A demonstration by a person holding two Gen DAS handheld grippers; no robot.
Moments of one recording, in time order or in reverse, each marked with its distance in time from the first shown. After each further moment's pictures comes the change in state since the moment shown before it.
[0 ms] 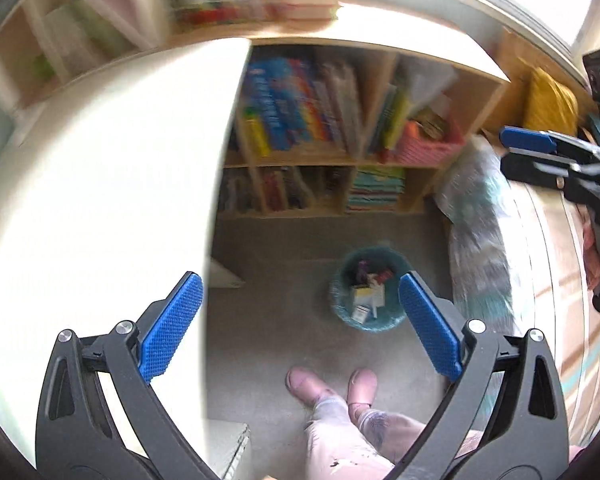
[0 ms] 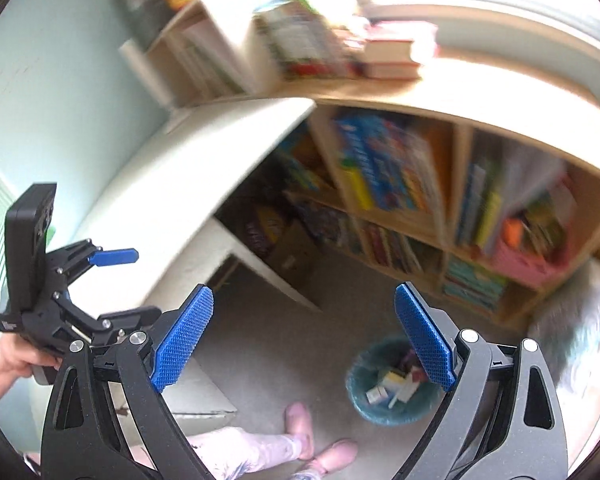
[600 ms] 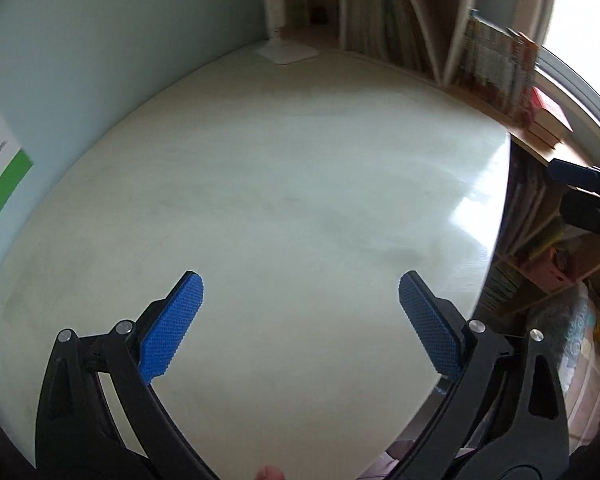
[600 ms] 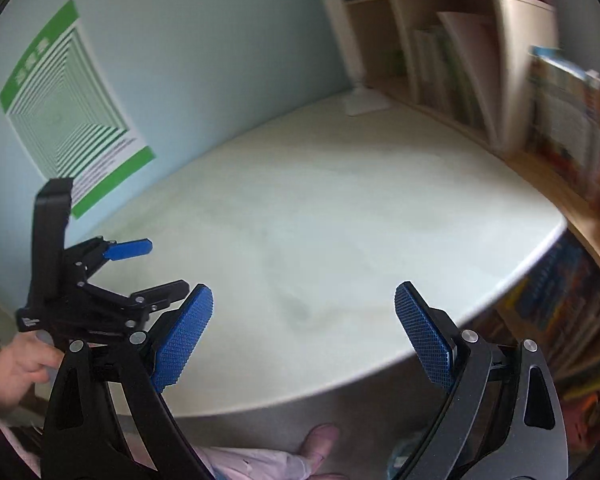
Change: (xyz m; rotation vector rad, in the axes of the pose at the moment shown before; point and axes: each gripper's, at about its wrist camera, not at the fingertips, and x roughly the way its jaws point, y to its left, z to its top) left arm -0.105 0.182 -0.104 -0.582 -0.123 0.418; right arm 0.093 0.228 0.094 -0.420 0.088 0.346
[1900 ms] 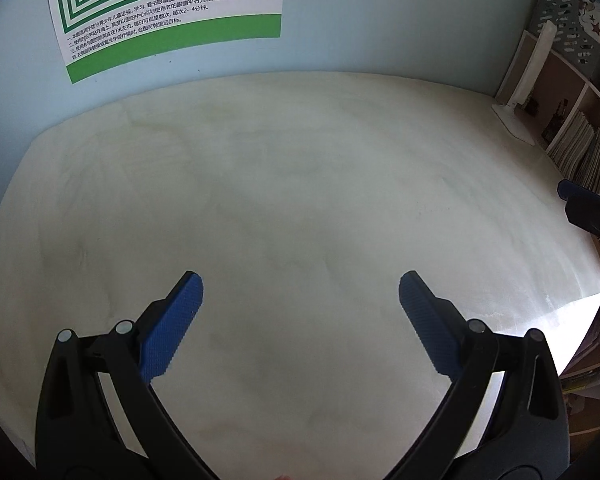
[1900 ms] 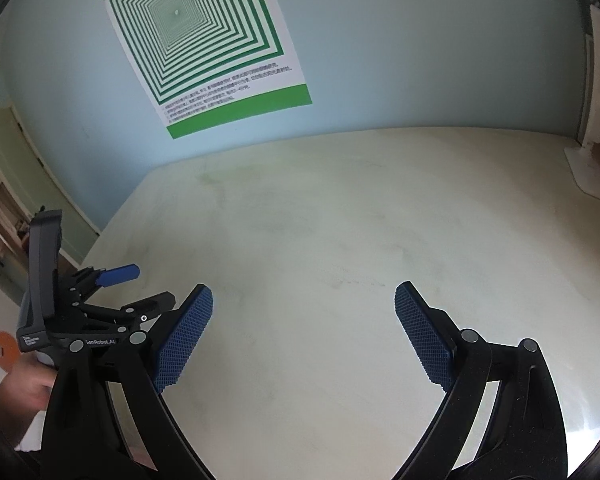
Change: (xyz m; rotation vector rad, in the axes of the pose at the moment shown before) left arm -0.051 0.204 -0.110 -0.610 -0.031 0.262; right arm 0.157 0.198 0.075 -0.369 0.170 0.313
